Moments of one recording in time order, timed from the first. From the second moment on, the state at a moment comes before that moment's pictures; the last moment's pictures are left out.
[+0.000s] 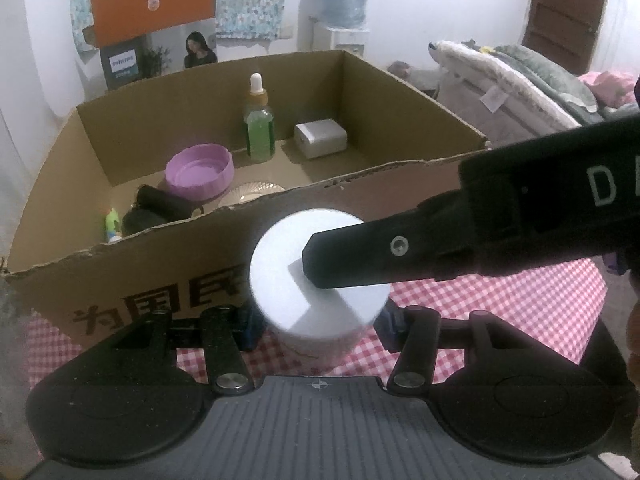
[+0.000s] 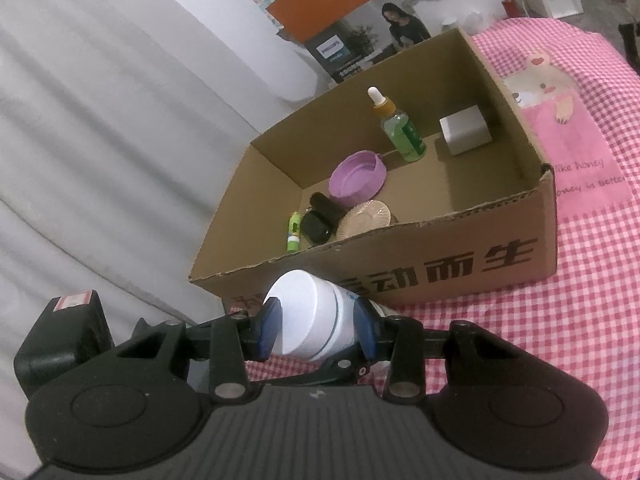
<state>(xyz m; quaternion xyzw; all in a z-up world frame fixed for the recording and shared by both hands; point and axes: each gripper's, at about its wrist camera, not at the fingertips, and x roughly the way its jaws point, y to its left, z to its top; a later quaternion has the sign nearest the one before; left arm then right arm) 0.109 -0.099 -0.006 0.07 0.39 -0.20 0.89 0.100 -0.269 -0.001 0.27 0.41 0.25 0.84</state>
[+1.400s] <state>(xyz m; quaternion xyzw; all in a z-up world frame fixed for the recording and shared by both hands) 0.233 -0.112 0.072 0.08 0.45 -0.26 0.85 0.193 -0.282 0.085 0.26 0.36 0.28 0.85</state>
